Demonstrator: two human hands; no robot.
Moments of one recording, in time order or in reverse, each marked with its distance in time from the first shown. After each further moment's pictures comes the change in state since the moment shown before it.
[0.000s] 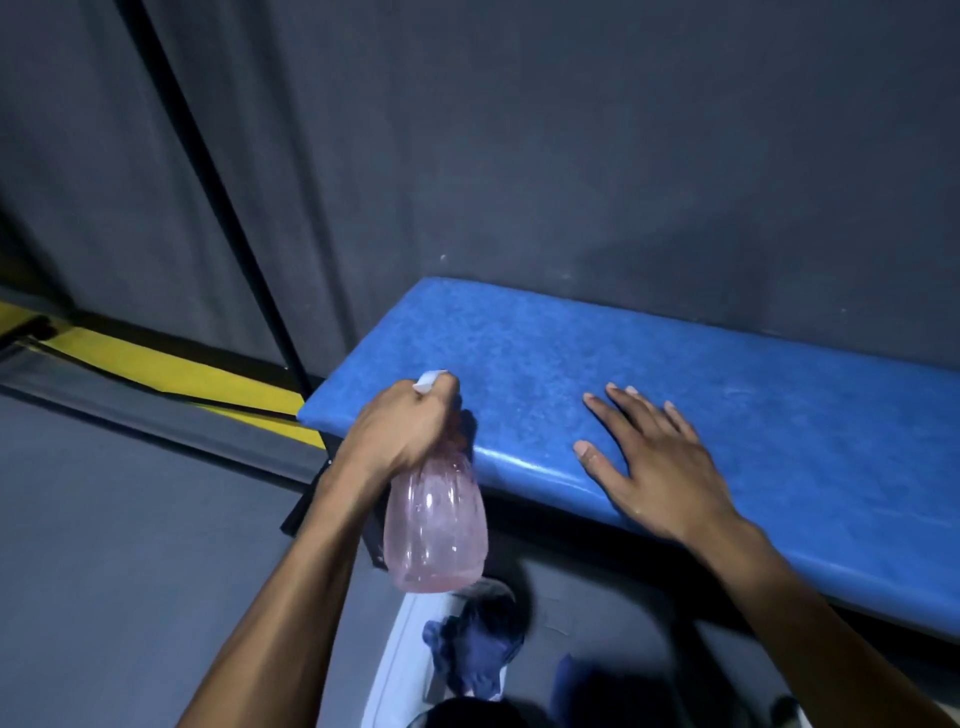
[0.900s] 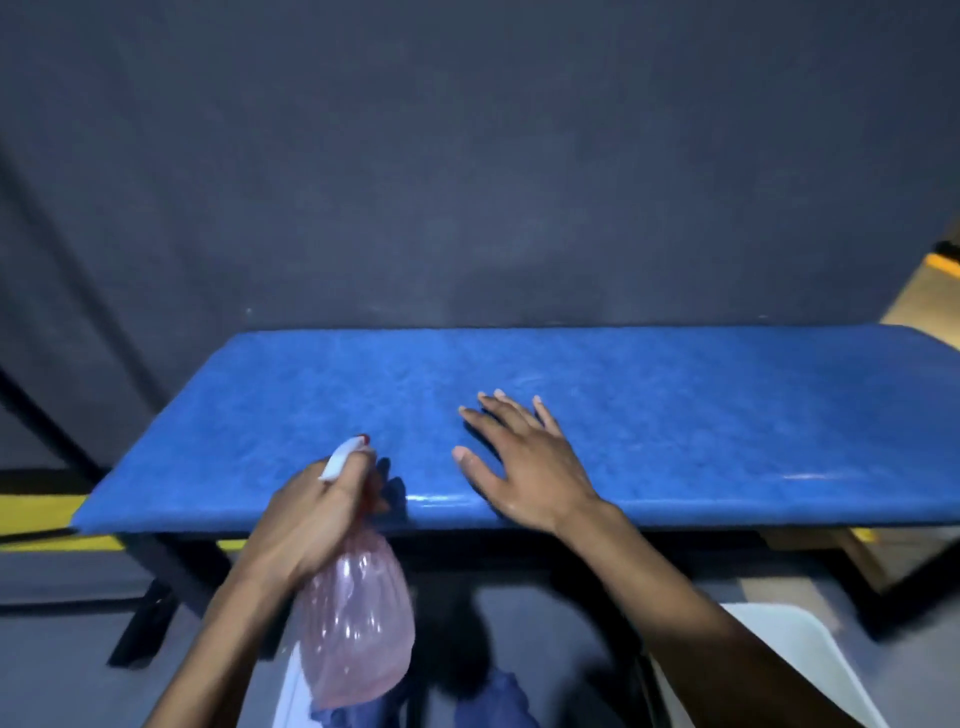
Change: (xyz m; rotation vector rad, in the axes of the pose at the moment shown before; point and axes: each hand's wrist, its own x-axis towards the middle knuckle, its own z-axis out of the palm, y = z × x) left_hand -0.056 0.046 0.068 0.010 -0.158 0.171; right_hand -0.045 0.040 -0.034 0.149 0.081 0.071
